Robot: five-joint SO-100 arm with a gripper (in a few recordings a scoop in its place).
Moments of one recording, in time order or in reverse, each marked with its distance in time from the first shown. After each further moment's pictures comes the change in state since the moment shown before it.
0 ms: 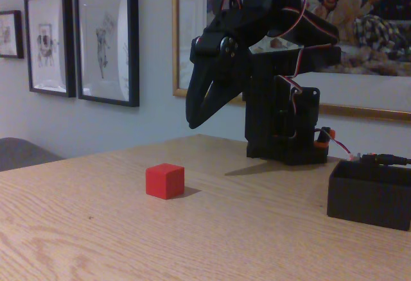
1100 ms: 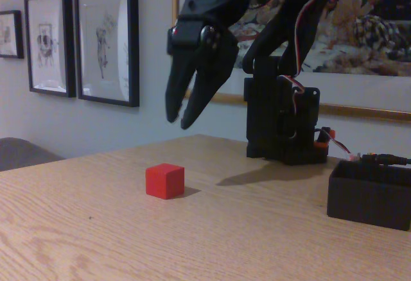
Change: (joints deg) arm 4.7 -42.3 -25.7 -2.9 1.1
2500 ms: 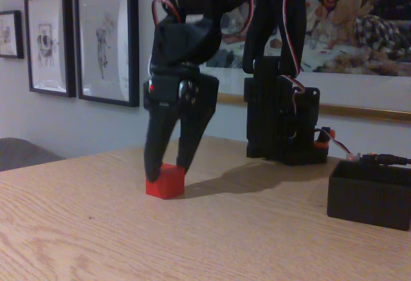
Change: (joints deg) arm 0.4 -31.4 -9.9 -5.8 2.8
